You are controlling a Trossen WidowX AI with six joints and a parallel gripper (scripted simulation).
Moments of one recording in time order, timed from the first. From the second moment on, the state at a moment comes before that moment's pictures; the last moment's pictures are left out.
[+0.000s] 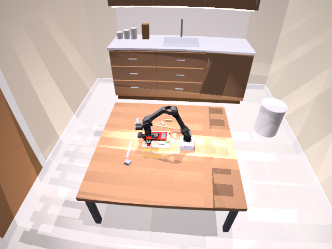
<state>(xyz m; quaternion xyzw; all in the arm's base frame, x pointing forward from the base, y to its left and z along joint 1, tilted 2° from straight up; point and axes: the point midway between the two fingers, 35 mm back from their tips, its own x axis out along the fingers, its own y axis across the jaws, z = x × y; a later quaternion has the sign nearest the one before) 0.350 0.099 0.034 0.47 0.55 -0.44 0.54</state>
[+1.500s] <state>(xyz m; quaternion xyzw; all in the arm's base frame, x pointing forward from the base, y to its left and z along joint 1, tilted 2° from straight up) 0.349 0.098 0.050 0.47 0.54 -0.44 0.54</state>
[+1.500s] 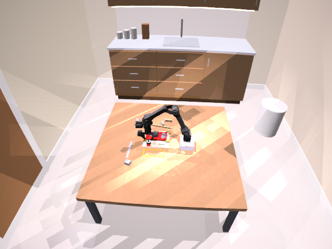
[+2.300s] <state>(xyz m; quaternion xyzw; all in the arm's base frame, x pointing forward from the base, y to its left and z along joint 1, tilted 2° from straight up) 0.352 0.098 0.052 0.47 0.54 -0.43 0.55</state>
